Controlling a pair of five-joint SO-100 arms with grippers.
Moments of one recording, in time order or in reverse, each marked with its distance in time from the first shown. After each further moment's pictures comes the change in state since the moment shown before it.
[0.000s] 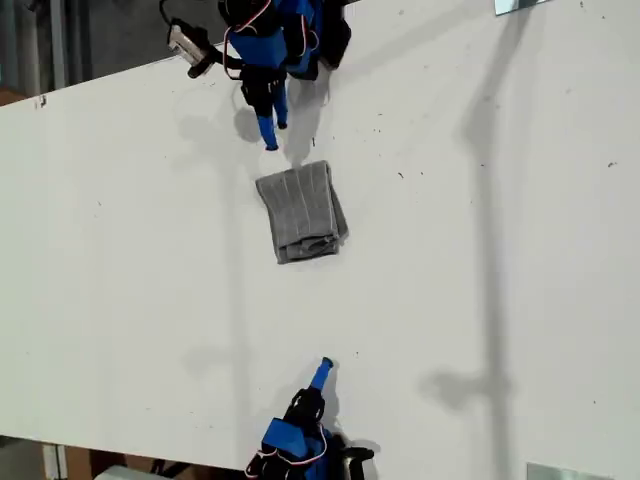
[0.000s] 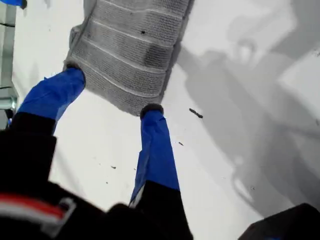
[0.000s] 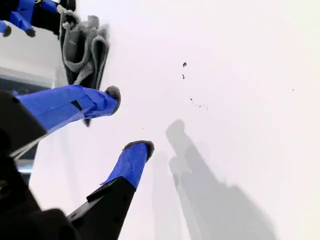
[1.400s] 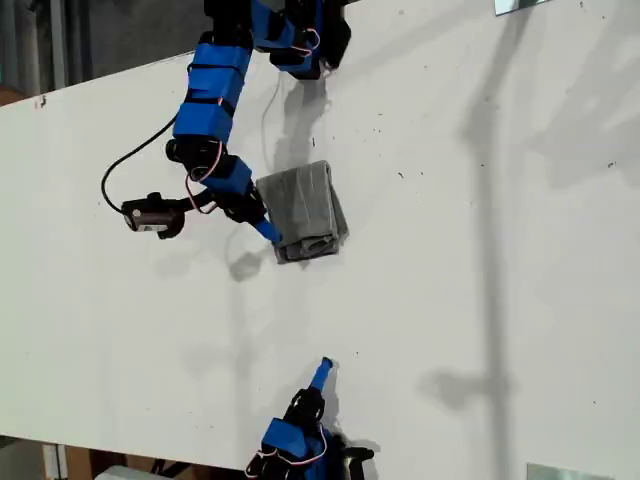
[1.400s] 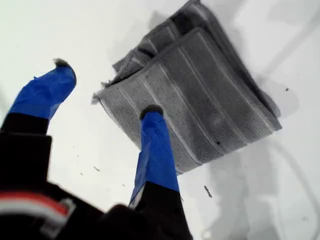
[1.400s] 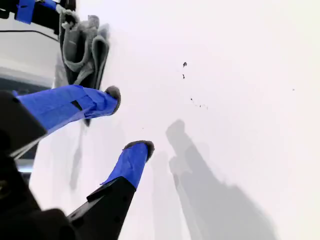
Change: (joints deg) arm 0 0.0 0.0 0.0 0.0 0.0; arm 1 -4.7 -101.4 -93.2 2.5 -36.7
